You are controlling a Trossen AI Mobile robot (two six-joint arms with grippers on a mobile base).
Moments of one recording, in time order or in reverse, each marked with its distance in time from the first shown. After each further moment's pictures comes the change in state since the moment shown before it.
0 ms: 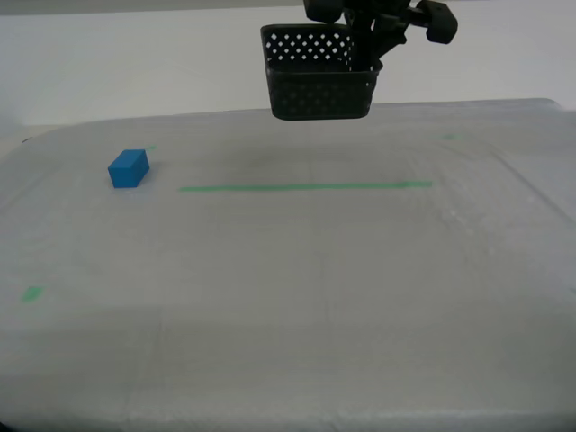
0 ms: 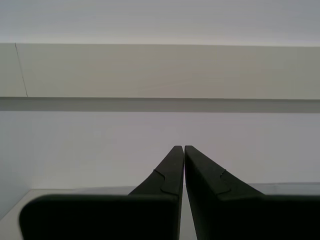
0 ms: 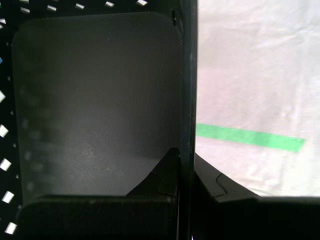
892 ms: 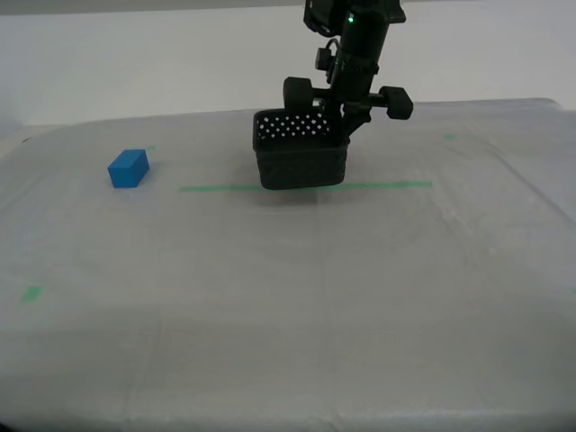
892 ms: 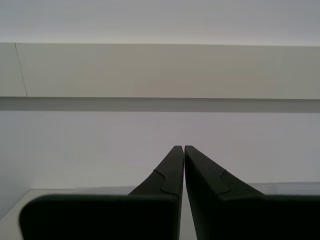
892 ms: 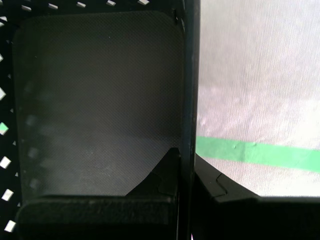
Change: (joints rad) arm 0 0.013 0.354 0.170 0.021 -0.003 0.045; arm 1 0.000 0.000 0.000 0.000 0.000 0.000
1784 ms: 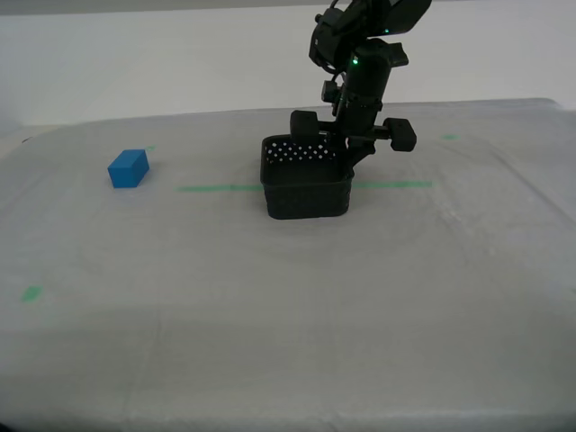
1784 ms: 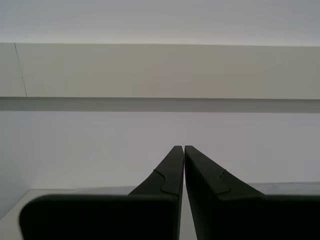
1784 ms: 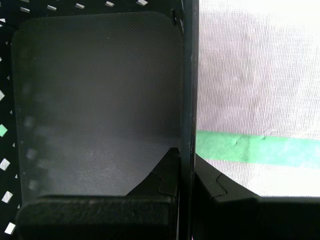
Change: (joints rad) arm 0 0.000 0.008 -0.179 0.185 0.021 0.019; arm 1 0.000 0.000 0.000 0.000 0.000 0.000
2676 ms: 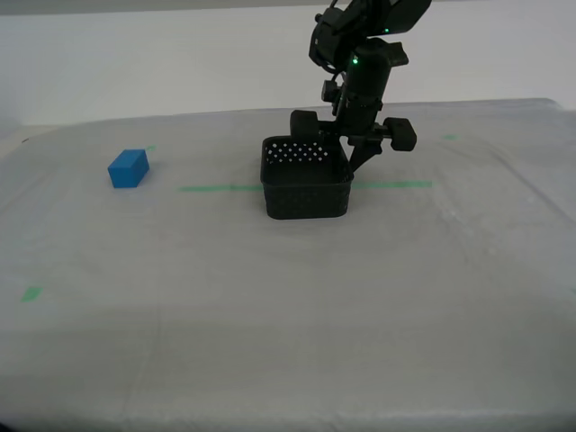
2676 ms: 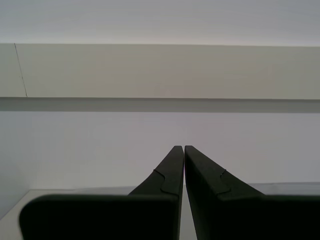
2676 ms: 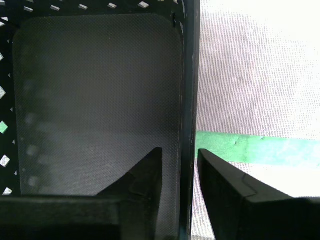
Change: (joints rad) arm 0 0.000 0.000 0.000 -0.002 0.003 0.000; arm 1 0.000 0.000 0.000 0.000 0.000 0.000
